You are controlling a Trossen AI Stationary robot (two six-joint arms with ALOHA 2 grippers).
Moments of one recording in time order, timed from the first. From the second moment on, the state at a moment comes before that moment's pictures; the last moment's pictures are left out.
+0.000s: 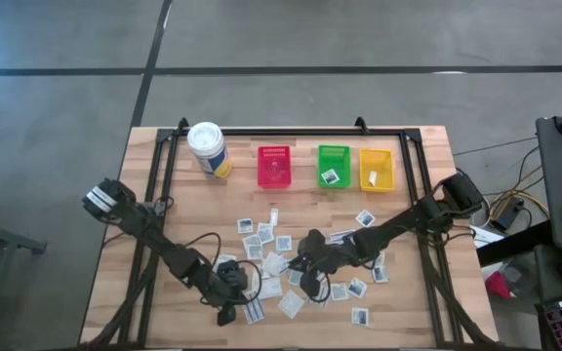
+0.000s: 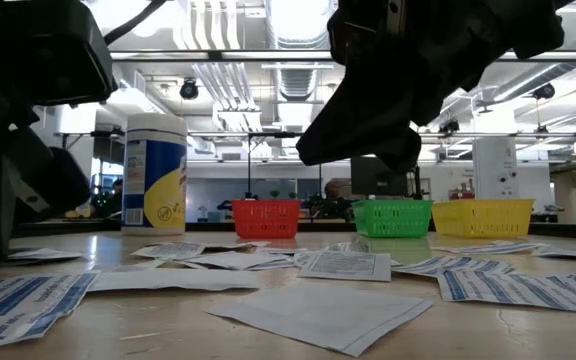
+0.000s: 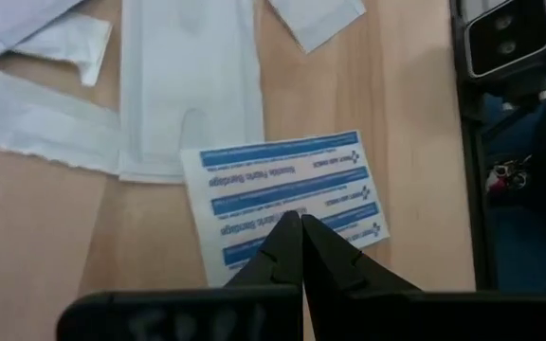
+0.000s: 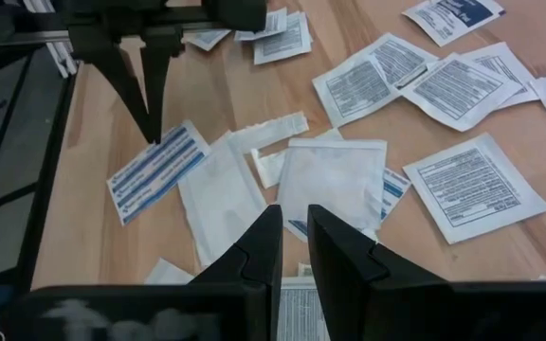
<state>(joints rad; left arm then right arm) -0.67 1.68 0.72 0.20 -0.12 -0.88 0.39 1.80 0.93 0.23 0.25 0.67</state>
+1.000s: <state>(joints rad) -0.64 1.72 0.71 0.10 -0.48 -1.13 0.34 1.80 0.93 0.21 0.21 0.67</state>
